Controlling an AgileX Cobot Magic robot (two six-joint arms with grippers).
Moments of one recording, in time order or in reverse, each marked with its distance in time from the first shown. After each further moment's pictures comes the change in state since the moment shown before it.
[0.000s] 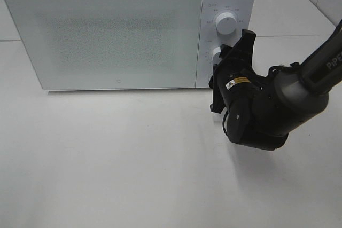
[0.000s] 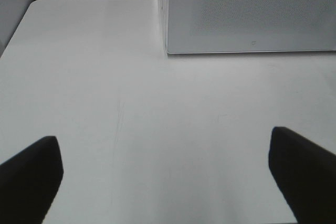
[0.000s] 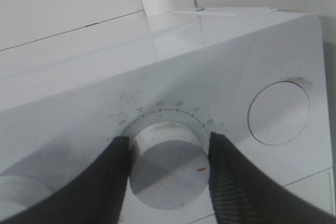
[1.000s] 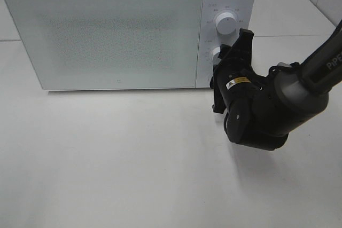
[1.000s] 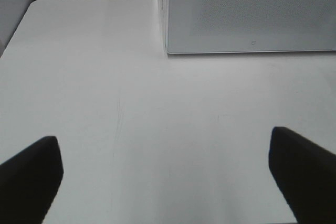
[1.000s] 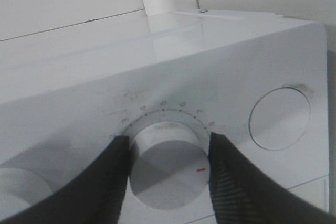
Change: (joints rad) left arm 0.000 0.000 0.000 0.000 0.000 0.000; right arm 0.000 0.000 0.000 0.000 0.000 -0.062
